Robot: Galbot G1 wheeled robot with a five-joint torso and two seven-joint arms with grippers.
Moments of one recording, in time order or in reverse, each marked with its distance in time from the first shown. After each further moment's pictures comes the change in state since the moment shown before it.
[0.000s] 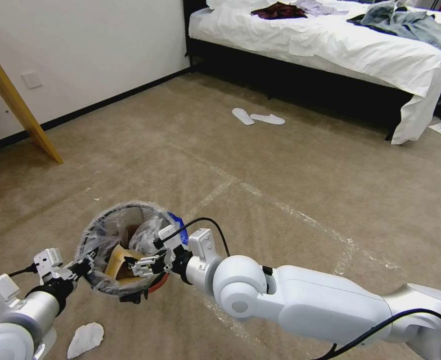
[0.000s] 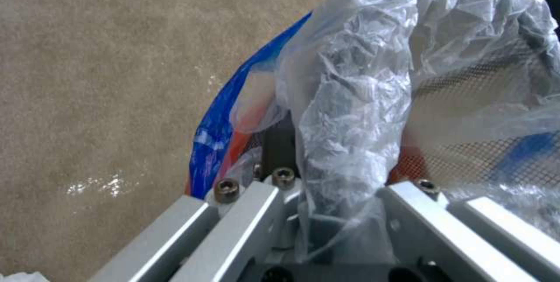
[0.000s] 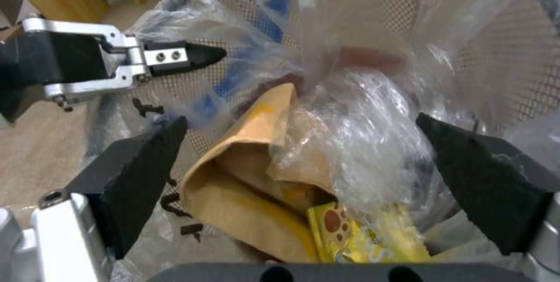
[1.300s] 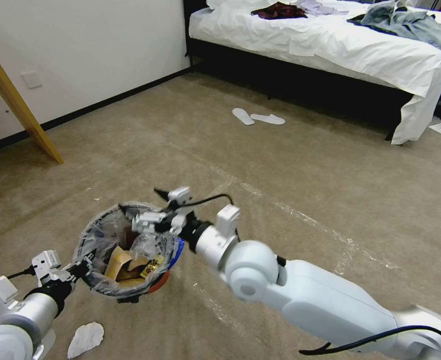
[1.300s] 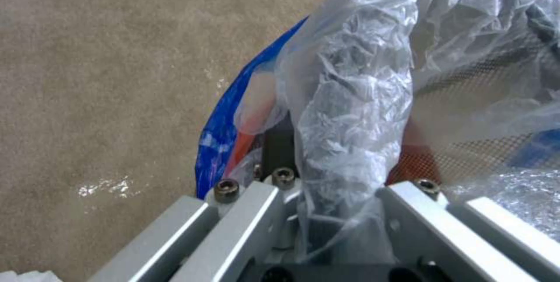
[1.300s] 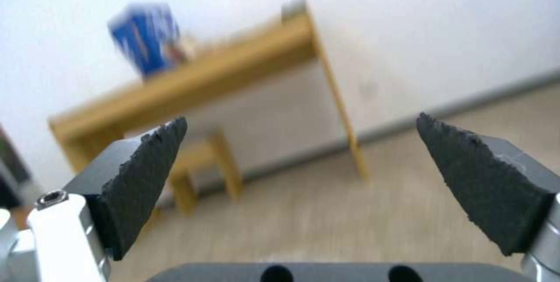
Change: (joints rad) left arm 0.005 -0.005 -0.013 0.004 0.005 -0.003 0.003; right arm -0.201 -0.029 0.421 0.010 -0.218 0.401 -0.399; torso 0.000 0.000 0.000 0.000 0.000
